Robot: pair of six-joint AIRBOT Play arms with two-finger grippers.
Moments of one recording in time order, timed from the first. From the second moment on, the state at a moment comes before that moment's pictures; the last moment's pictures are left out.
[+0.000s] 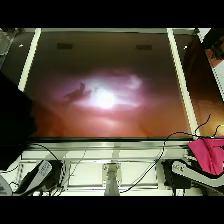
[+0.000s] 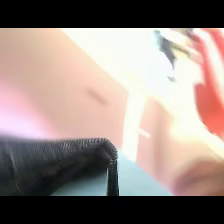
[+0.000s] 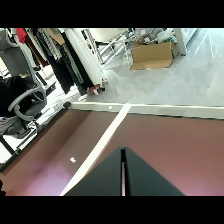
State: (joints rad) left arm 0.69 -0.97 1.05 0.29 -0.95 -0.94; right arm -0.45 -1.27 1.95 -0.45 1.19 1.12
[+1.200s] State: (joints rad) left arm -0.34 -1.55 1.67 1.01 -1.24 -1.20; right arm -0.45 -1.34 1.91 -0.75 1.27 1.32
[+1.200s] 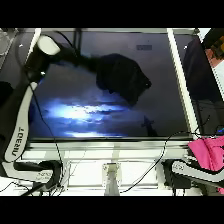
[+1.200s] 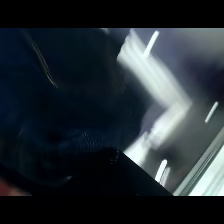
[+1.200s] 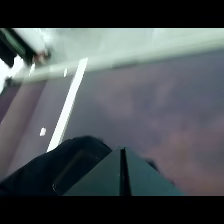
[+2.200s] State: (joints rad) left arm -0.40 -1.57 1.31 1.59 -1.28 -1.34; right arm 0.05 -1.50 1.07 -0.83 1.10 1.27
